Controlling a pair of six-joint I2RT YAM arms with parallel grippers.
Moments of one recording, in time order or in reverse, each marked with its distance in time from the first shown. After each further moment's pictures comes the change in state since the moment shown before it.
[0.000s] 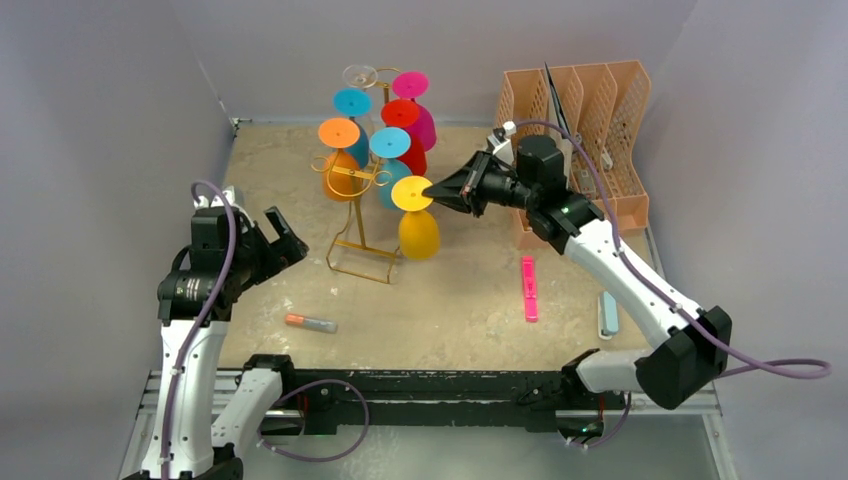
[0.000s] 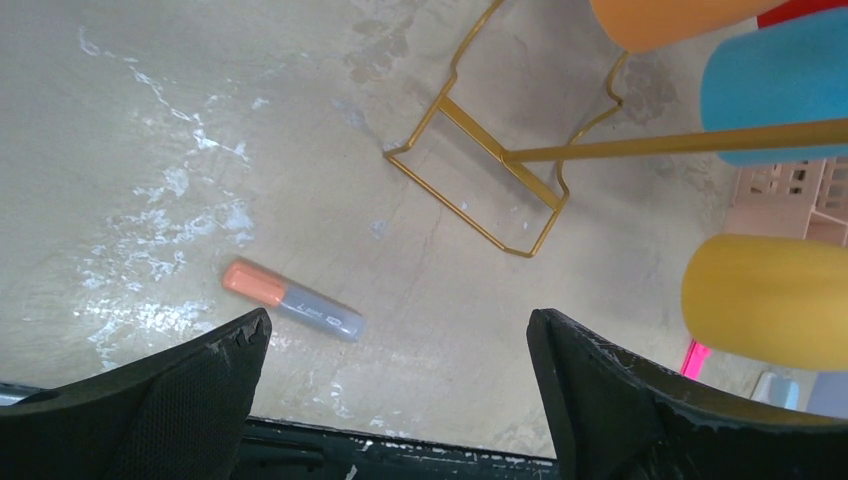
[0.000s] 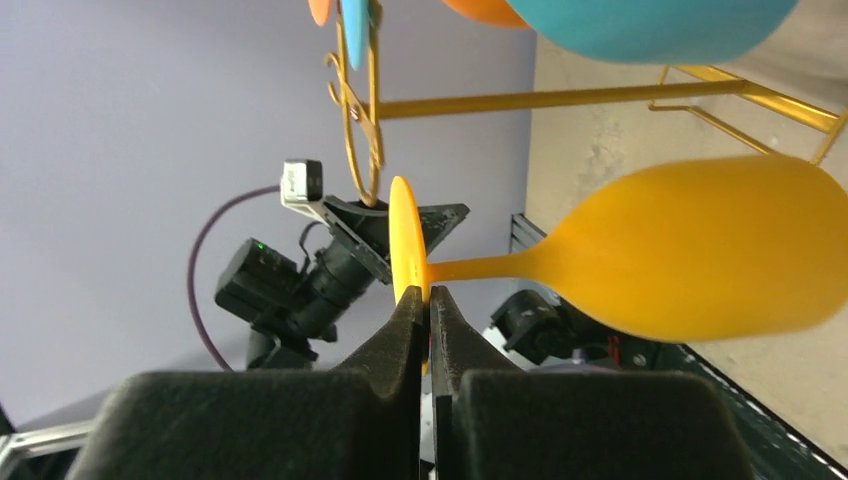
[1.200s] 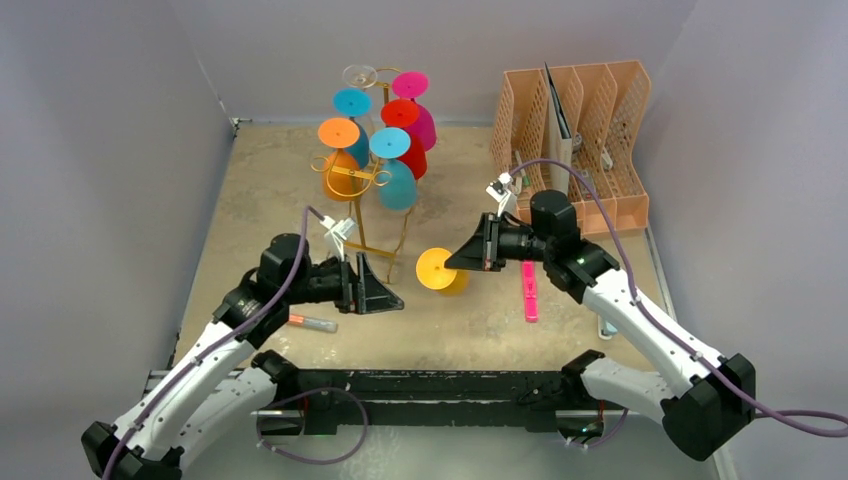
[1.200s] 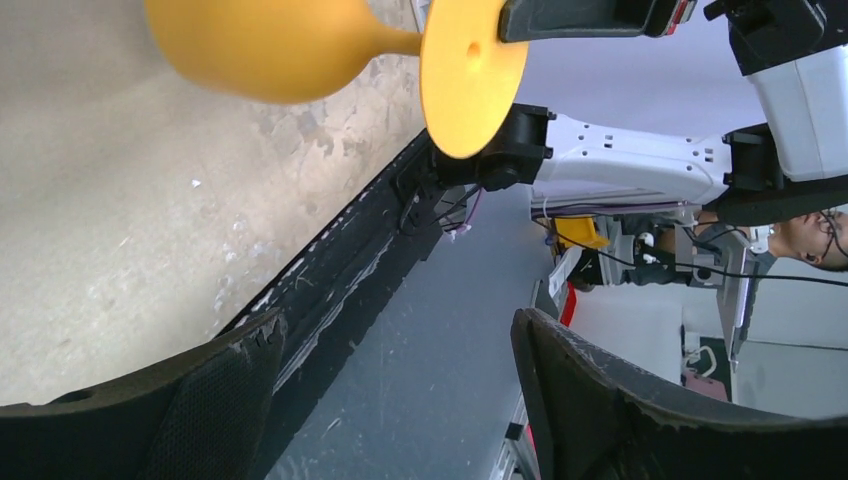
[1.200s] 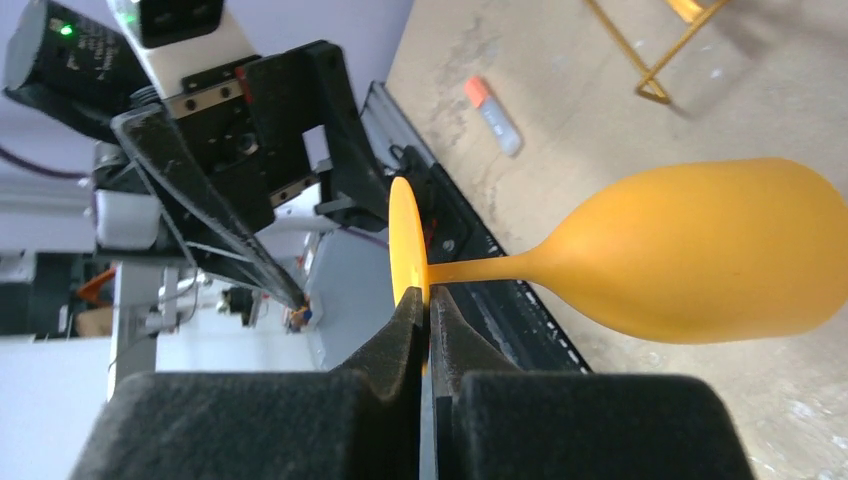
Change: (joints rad) left arm -0.509 -0.084 -0.433 0.646 0.698 -0.255; right arm 0.000 -0.290 -0.405 -0.035 -0.146 -0.547
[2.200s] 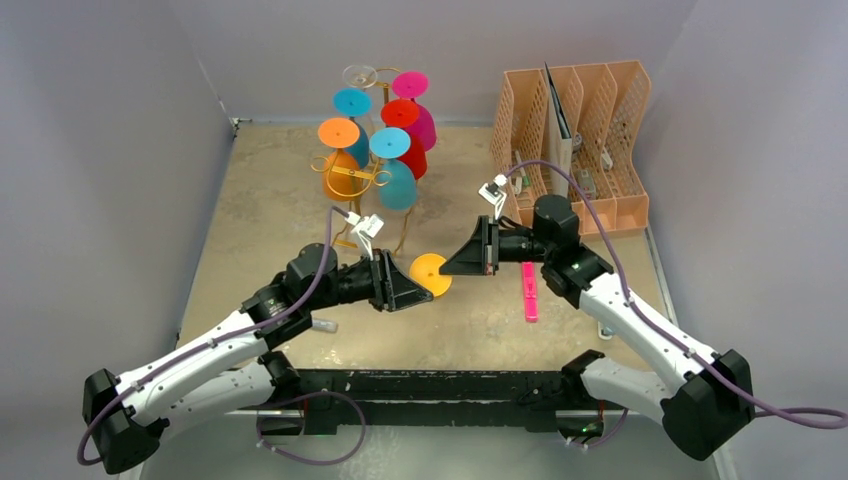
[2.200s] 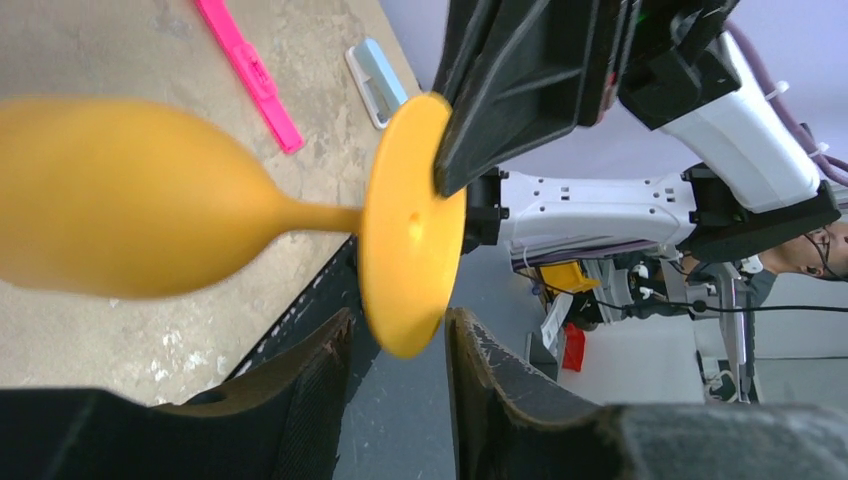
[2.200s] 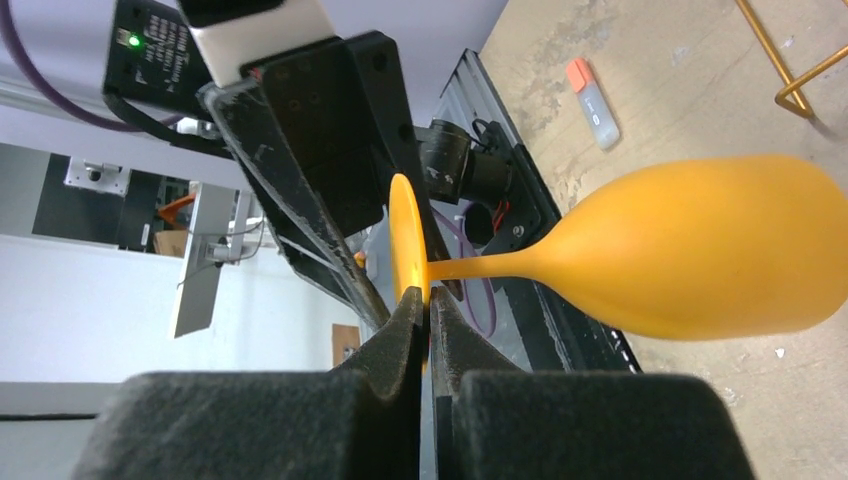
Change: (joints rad) left arm -0.343 0.103 -0.025 0.362 -0.367 -0.122; right arm 0.008 0.005 -0.071 0.277 -0.220 0.125
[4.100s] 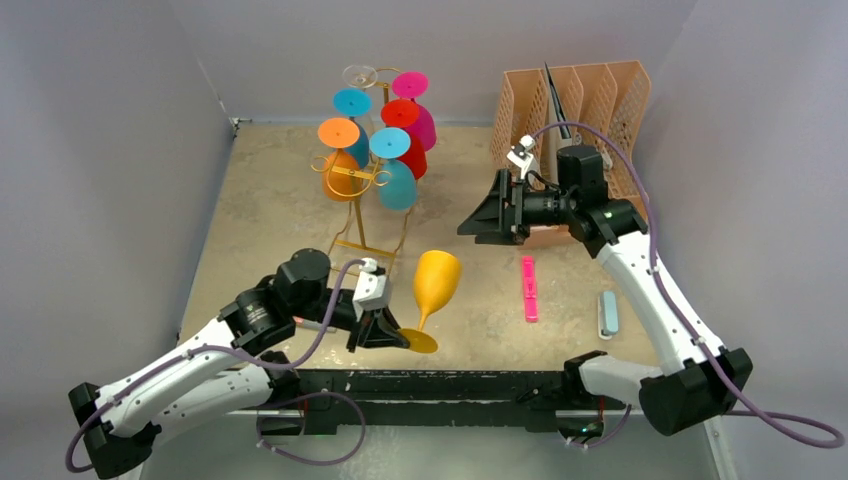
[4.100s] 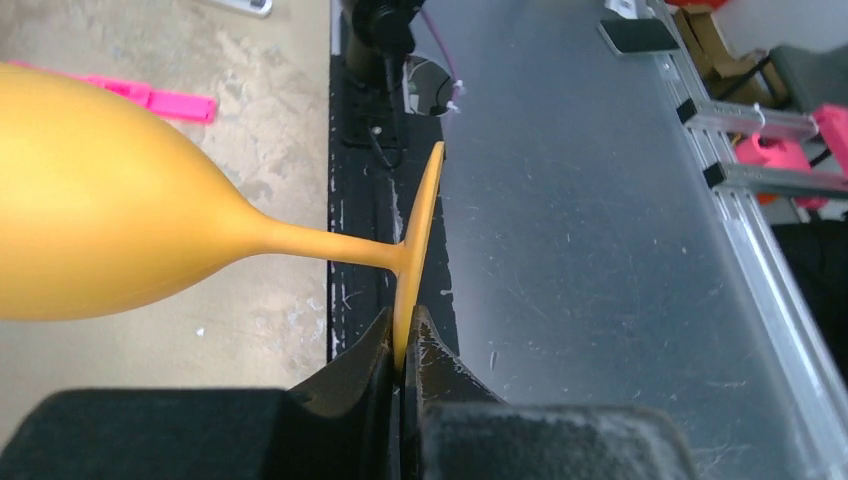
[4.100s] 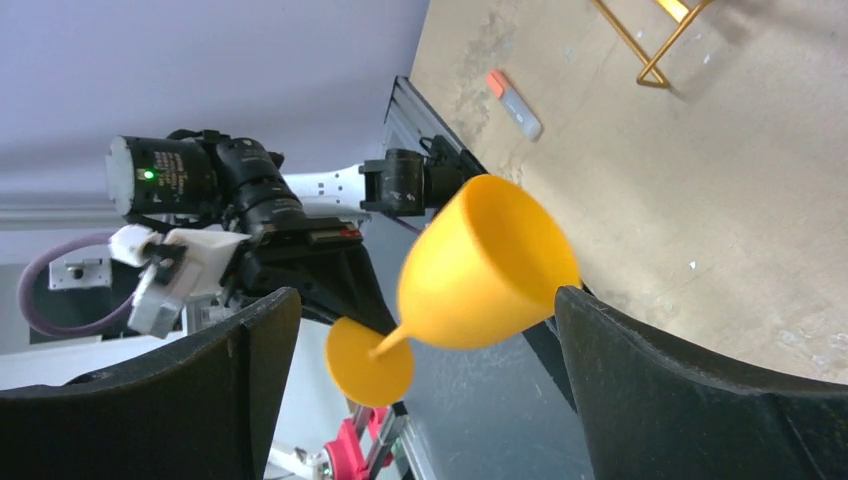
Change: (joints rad) left arm -0.040 -0.062 0.077 -0.290 0.429 0.853; right arm -0.212 0.115 0.439 -0.684 0.005 -0.233
